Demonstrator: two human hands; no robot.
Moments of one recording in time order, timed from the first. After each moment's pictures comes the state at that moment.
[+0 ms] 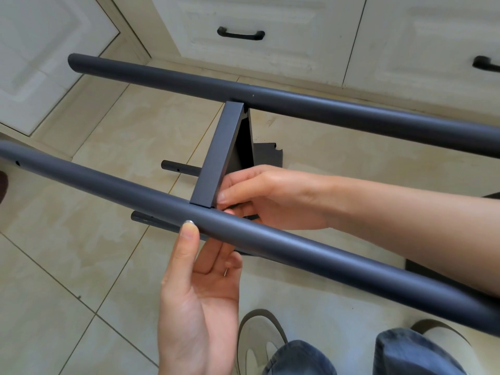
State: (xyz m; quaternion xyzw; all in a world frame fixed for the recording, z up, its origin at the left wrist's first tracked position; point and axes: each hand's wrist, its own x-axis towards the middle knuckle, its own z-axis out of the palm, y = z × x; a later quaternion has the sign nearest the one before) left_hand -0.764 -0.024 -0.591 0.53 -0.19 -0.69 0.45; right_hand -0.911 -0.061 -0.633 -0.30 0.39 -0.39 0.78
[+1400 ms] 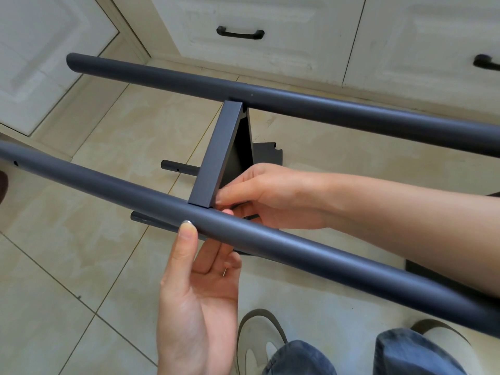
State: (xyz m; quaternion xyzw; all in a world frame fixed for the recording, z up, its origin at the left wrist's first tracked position) left_hand -0.761 -0.025 -0.596 0.53 -0.20 -0.70 0.44; right_hand -0.908 -0.063 -0.625 -0.30 0.45 -0.36 0.76
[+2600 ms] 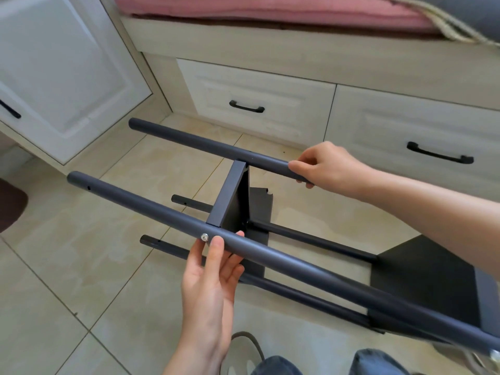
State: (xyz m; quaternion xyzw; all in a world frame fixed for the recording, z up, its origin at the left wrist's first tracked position) left_hand -0.757 -0.009 -0.593 0.50 -0.31 -0.70 0.41; right_hand -1.000 -0.038 -0.559 -0.47 0.80 -0.24 0.27
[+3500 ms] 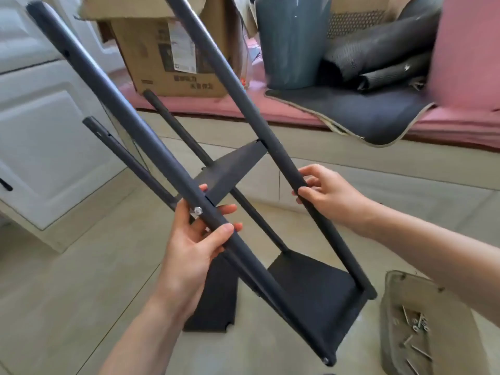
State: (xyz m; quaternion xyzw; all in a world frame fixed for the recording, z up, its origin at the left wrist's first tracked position) left_hand -0.800 -0.018 -0.477 0.30 -0.57 -0.67 0.37; right_hand -1.027 0.064 -0.462 -0.42 0.77 -0.41 0.25
